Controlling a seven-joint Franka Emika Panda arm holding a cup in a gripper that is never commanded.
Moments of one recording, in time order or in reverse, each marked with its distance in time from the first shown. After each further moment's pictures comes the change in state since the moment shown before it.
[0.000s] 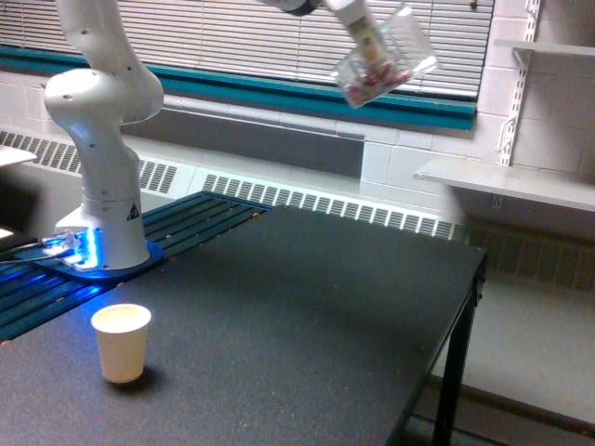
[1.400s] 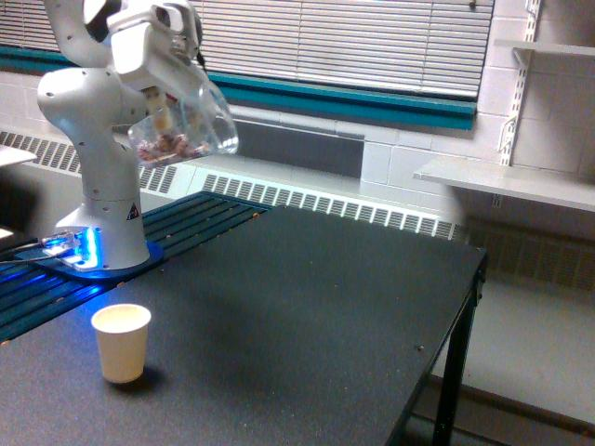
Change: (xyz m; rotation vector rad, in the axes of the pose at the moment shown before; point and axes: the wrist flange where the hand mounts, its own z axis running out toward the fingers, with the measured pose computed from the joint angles) arm -0.134 0.206 -0.029 -0.255 -0.076 -0.063
